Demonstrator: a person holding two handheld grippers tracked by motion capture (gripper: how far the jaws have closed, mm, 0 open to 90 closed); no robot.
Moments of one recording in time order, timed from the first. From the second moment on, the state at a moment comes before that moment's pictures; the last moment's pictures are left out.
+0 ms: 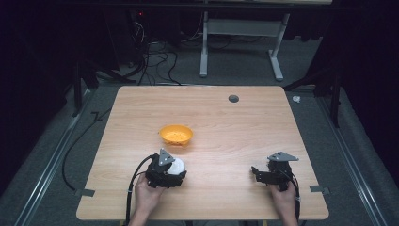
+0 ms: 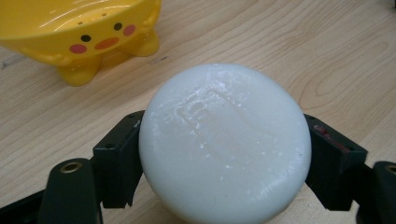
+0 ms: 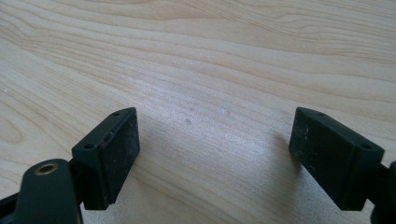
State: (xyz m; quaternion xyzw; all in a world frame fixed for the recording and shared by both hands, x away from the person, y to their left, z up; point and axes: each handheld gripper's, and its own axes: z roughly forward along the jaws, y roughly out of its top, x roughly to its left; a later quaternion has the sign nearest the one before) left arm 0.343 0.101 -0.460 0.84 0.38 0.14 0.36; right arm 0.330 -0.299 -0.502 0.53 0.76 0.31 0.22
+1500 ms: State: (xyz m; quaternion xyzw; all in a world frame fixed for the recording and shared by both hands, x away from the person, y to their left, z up) left arm 0.382 0.110 -0.417 0.84 0.37 0.15 0.36; right arm 0.329 -0.299 -0.502 0.52 0.76 0.31 0.22
